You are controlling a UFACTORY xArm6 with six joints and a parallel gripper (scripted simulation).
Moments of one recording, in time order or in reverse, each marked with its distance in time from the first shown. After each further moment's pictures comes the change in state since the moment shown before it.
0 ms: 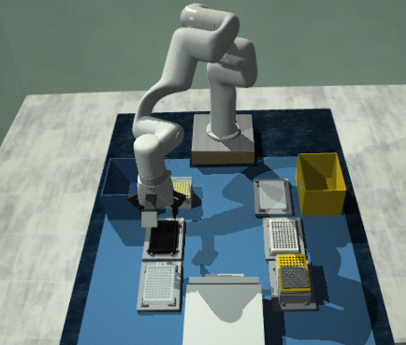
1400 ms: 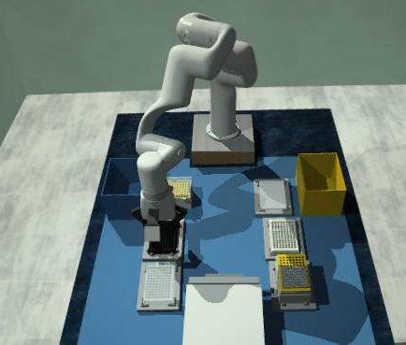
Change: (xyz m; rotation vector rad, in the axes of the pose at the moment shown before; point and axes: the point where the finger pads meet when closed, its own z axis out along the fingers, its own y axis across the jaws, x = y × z) arm 0.000 0.000 0.061 0.000 0.000 0.000
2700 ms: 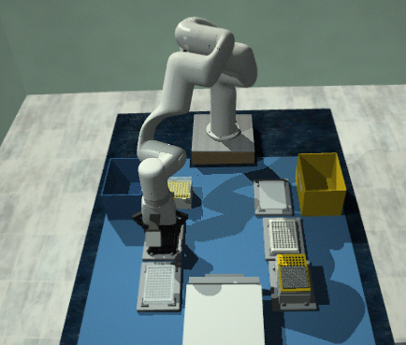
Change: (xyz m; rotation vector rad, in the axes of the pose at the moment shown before) arm 0.000 0.000 0.024 0.000 0.000 0.000
